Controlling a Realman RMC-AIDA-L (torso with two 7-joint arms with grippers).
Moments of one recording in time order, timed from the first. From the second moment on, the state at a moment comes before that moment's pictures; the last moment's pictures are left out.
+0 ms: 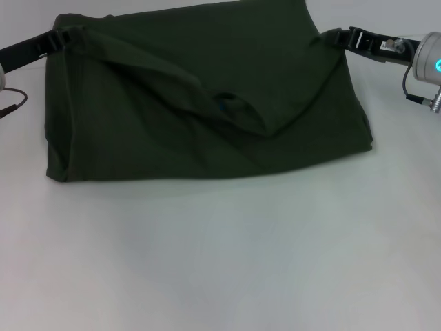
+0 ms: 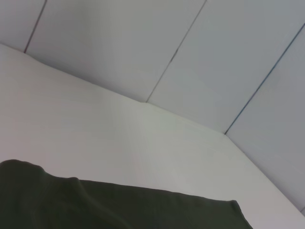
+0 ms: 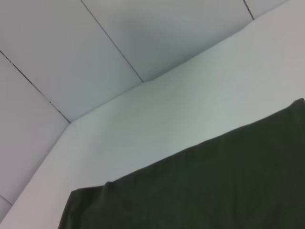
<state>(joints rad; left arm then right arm) -0.87 -2.02 0.29 0.39 2.10 0.92 -1.79 0.75 2.02 -0.34 -0.51 -2.14 -0.99 1.98</state>
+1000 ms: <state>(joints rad) -0.87 -2.01 0.29 0.39 2.07 0.91 -1.78 0.76 2.01 -0.35 -0.52 -2.09 -0.98 1.96</state>
